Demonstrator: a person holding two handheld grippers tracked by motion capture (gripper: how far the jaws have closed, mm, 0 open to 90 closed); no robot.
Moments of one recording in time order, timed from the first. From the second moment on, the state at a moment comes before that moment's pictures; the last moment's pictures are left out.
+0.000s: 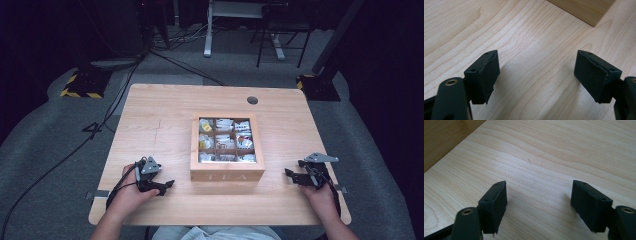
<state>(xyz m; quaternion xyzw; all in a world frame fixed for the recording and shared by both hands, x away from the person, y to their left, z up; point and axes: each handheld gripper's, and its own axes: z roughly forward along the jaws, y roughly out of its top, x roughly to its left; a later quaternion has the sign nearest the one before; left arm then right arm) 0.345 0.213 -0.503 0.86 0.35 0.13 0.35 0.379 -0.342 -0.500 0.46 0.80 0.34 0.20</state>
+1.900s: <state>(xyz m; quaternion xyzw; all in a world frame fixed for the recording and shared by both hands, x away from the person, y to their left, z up) 0.347 0.210 -0.503 0.86 0.36 0.13 0.35 0.326 -0.279 -0.445 0.34 0.83 0.43 0.11</state>
